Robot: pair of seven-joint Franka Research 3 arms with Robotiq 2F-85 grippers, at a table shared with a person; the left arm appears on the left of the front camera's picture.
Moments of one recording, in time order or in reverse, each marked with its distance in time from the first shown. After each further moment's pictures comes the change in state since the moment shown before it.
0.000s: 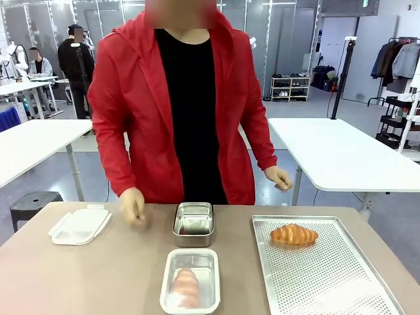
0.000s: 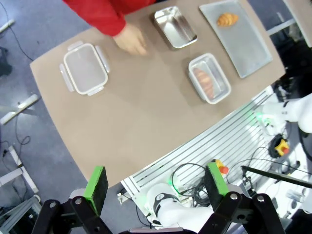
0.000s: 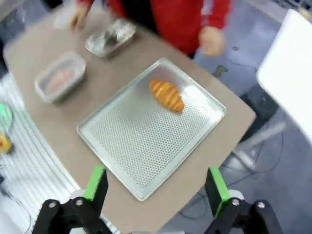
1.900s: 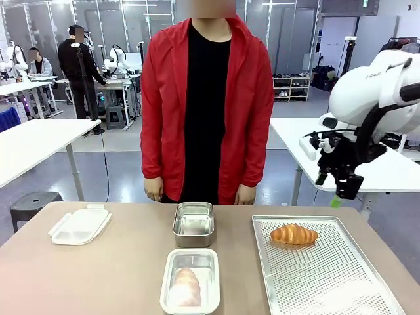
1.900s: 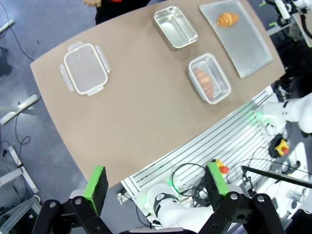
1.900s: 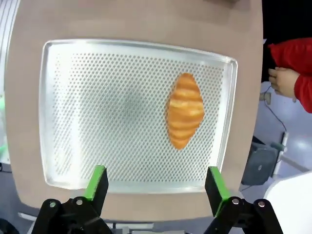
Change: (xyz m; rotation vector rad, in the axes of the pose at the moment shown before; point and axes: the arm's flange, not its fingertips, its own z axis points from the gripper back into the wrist) left arm 0.000 0.000 0.000 0.000 0.000 0.000; right arm 0.106 -0.032 -0.268 0.282 0.418 0.786
